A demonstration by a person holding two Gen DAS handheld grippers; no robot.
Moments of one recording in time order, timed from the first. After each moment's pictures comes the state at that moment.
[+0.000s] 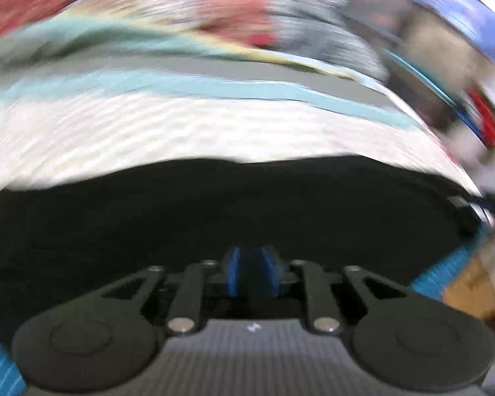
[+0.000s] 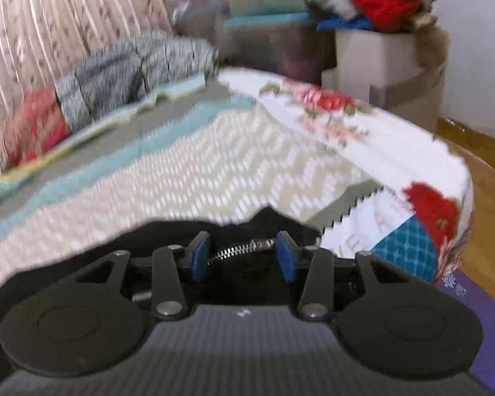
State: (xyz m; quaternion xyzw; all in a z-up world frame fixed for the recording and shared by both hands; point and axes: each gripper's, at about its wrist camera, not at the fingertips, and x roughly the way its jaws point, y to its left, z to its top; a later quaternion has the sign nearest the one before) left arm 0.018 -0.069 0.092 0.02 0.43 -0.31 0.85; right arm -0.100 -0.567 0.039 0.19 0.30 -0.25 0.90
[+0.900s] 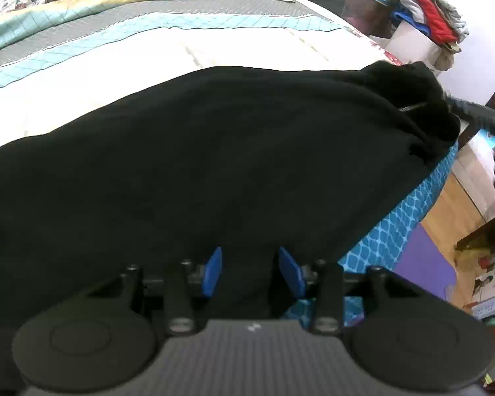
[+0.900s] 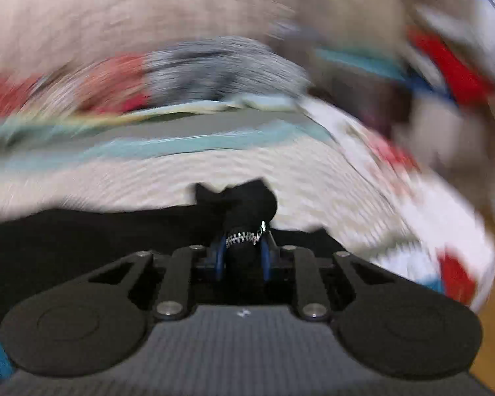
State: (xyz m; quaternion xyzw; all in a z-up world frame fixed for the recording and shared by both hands) left arm -0.005 -0.217 0.035 0.10 0.49 -0.39 0.77; right arm -0.150 -0.477 0.068 -0.03 0.29 -0.07 0.95
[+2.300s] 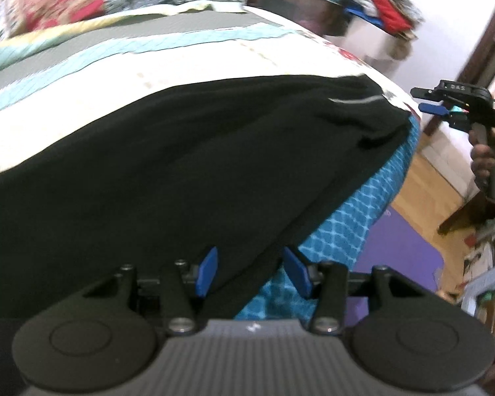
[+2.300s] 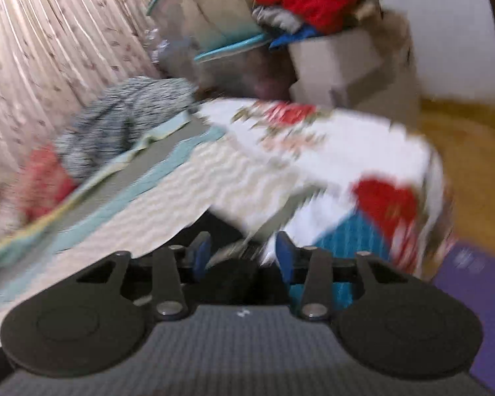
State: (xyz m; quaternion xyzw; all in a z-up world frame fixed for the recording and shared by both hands) left arm -0.036 -0.223 0.048 0.13 0.45 -0.45 0.76; right arm -0.182 -0.609 0.055 0.33 0.22 -0.23 0.89
